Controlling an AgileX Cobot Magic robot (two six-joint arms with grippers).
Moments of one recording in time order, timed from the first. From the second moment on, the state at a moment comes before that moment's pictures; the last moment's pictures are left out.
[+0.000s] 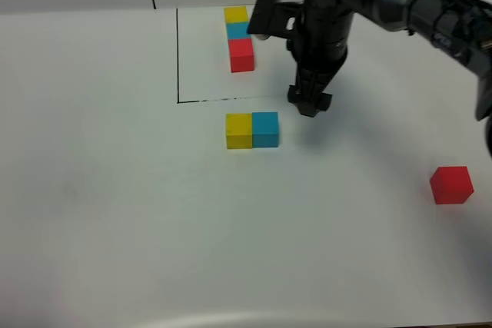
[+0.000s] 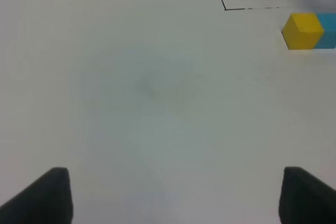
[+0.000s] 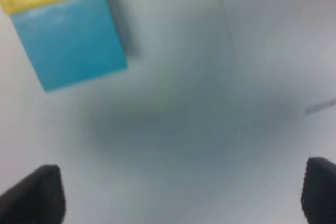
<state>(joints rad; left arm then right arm) -0.04 0.00 -0.51 -0.07 1.07 0.00 0.54 2.17 -1.88 -0.14 1.15 -0.64</state>
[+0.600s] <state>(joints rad) -0.04 0.00 -0.51 -0.07 1.07 0.00 0.22 1.65 -1.00 -0.15 0.78 0.07</state>
